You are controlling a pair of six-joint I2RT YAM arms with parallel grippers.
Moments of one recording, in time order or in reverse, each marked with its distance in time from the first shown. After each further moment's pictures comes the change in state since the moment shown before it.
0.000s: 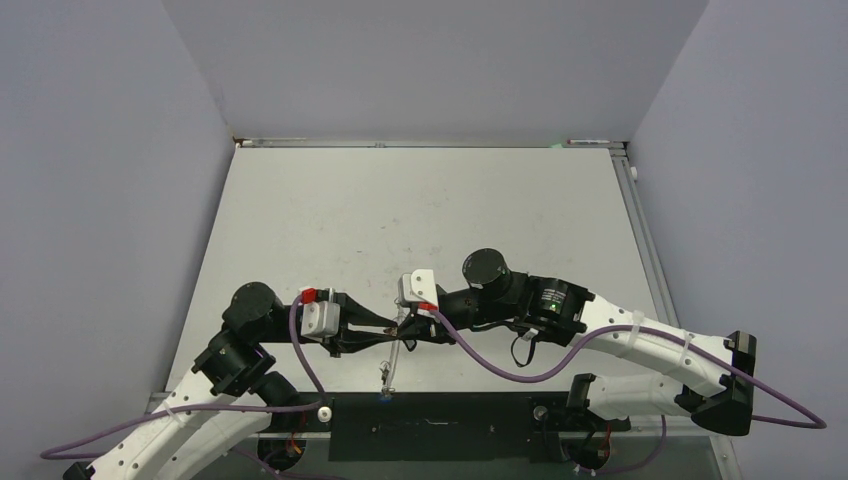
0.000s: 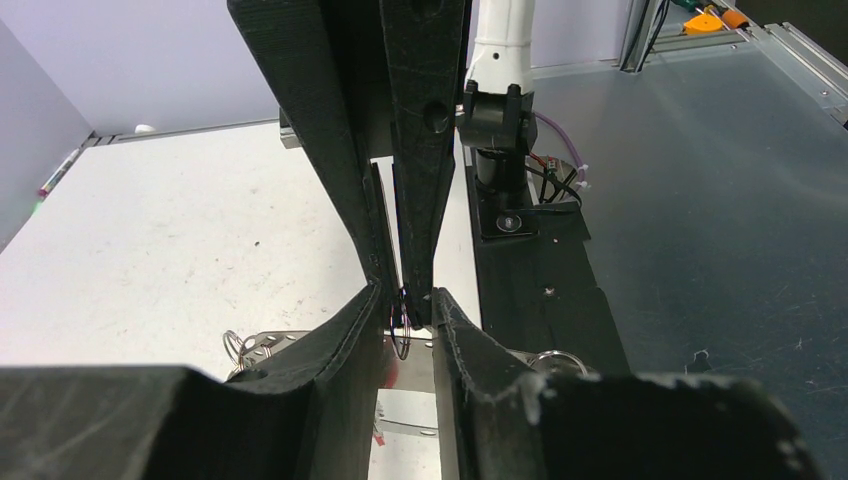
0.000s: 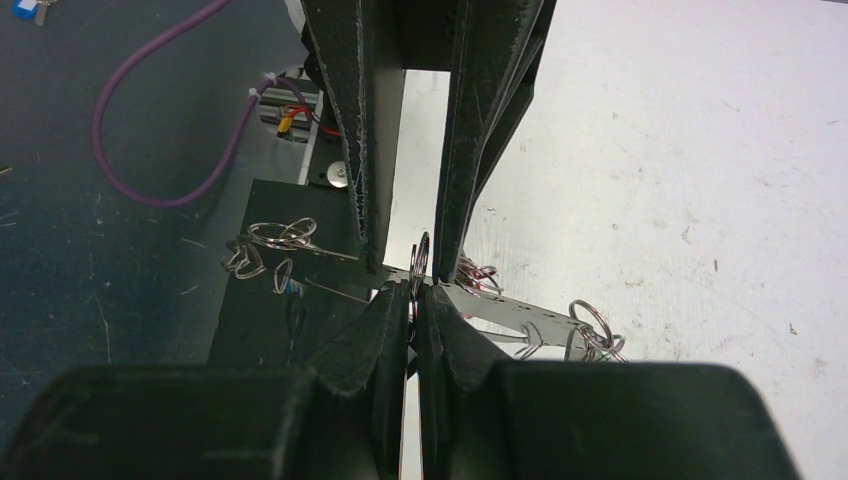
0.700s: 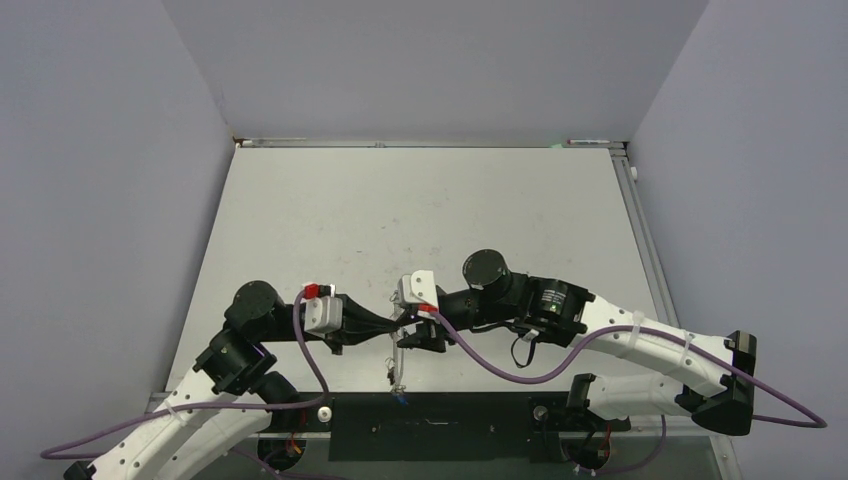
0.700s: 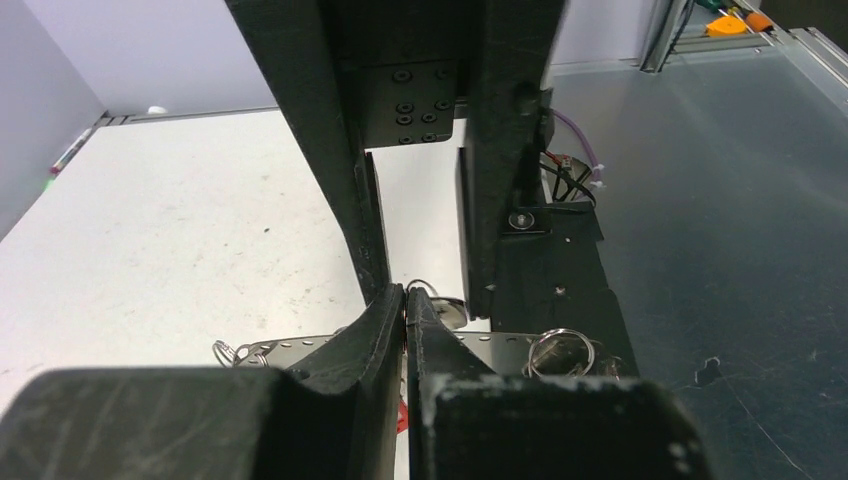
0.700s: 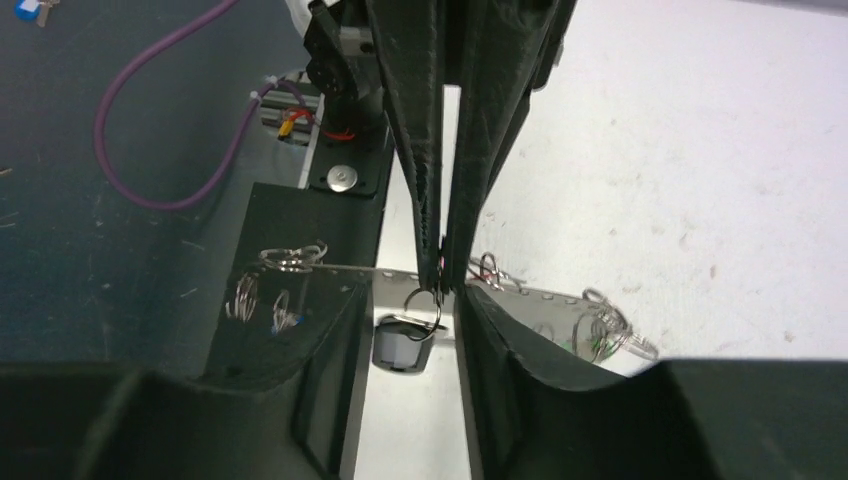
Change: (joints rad) left arm 0.000 0.012 -0.004 -0.006 -0.023 -0.007; right arm 0.006 0.000 0.002 0.001 0.004 0.000
